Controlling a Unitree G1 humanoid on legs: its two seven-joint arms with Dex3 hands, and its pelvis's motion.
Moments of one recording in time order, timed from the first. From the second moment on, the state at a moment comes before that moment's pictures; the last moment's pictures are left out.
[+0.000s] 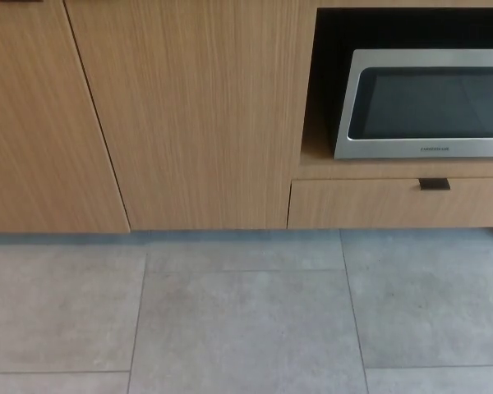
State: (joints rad) left_arm 0.14 0.15 0.44 1.05 -0.09 -0.09 0.03; right_arm 0.56 -0.12 -0.26 0.32 -0.09 -0.12 -0.06
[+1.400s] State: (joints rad) left_arm 0.11 0.14 0.47 1.15 -0.16 -0.26 0.06; right_arm 0.59 -0.10 -0.29 0.28 -0.04 -0.17 -0.10
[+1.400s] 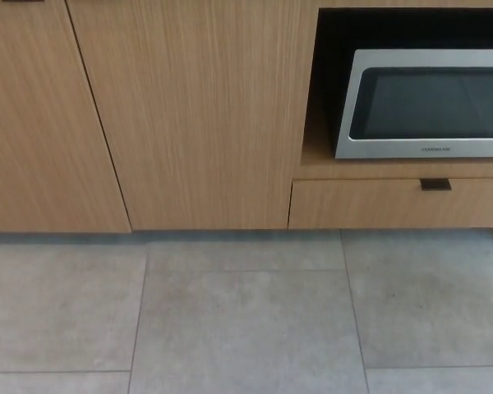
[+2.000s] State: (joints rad) left_arm 0.09 0.16 0.47 1.18 -0.18 -0.26 0.07; right_arm 0.57 -0.10 -0.29 0.30 -0.03 -0.17 -0.12
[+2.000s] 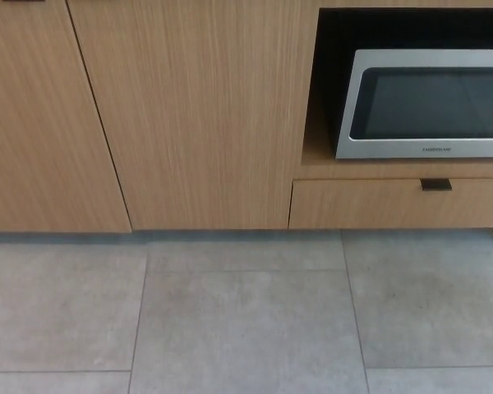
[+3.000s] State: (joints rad) left_arm 0.09 0.17 0.46 1.11 -0.18 -0.26 0.07; right_arm 0.54 -0.14 -0.32 0.44 0.00 -0.25 -0.11
